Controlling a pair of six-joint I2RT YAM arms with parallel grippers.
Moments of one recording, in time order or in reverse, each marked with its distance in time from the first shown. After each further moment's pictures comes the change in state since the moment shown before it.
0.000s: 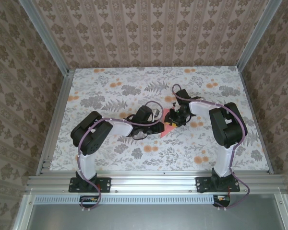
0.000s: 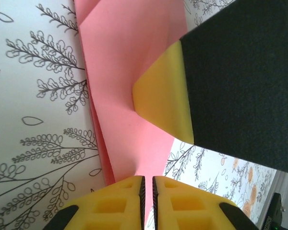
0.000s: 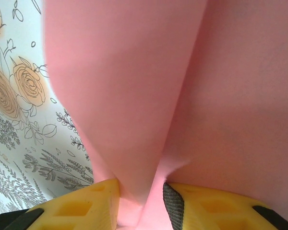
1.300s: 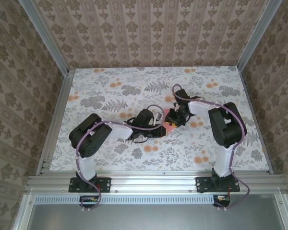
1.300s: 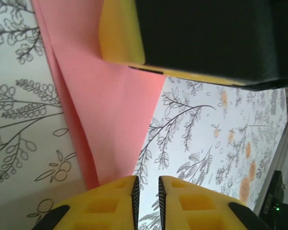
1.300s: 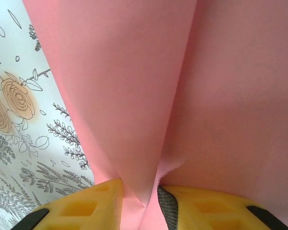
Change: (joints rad) left arm -0.044 -0.038 -0.048 0.000 0.000 0.031; right arm 0.006 0.011 0.009 -0.016 0.043 0.079
